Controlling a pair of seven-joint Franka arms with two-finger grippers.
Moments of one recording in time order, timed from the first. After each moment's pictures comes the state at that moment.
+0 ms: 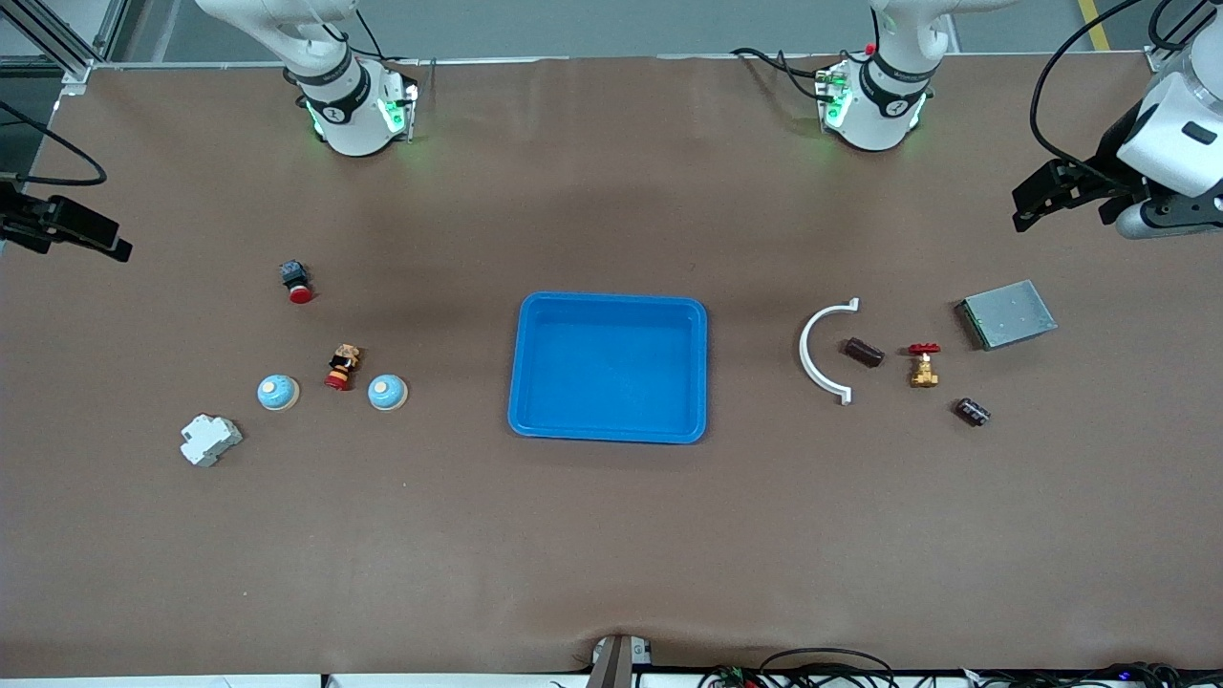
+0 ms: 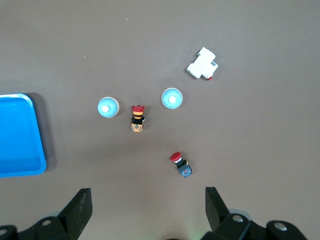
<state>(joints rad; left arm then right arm) 0.06 -0.13 -0.15 -1.72 0.02 1.57 -0.15 -0.03 0.02 -0.06 -1.51 0.03 1.46 0.05</state>
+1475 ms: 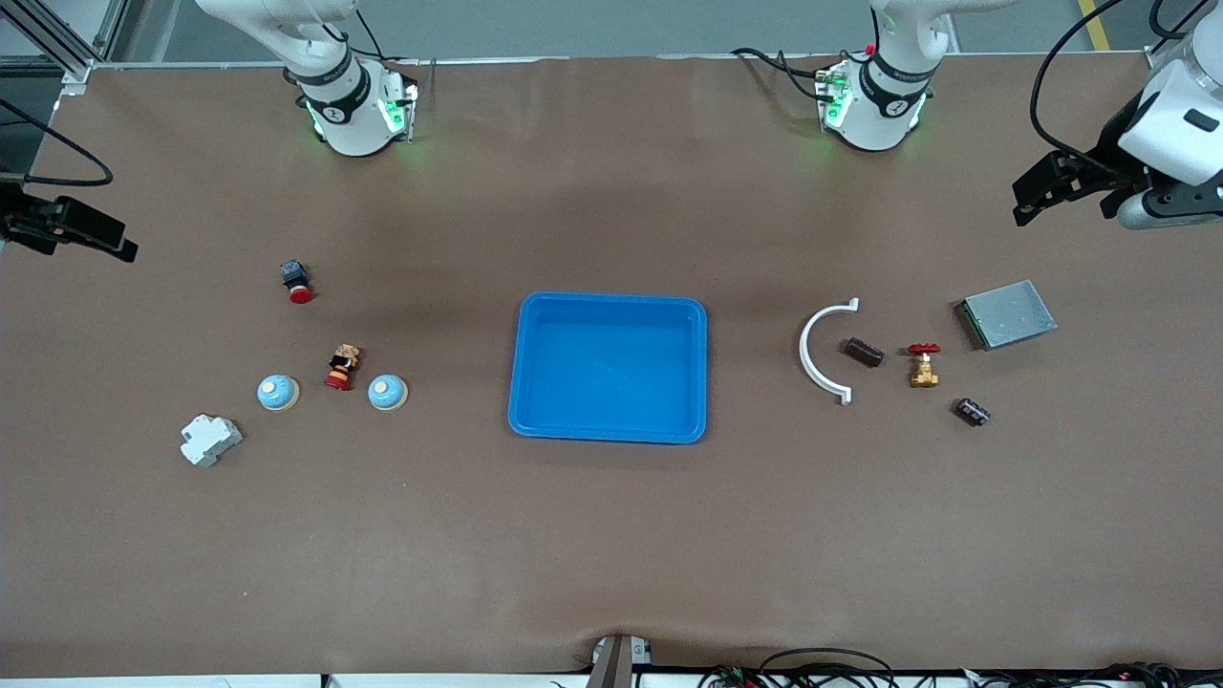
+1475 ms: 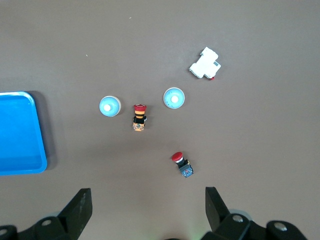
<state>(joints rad) 0.05 -0.15 -0.15 -1.72 0.02 1.57 -0.16 -0.03 0.02 -0.05 -1.51 0.03 1.46 0.05</state>
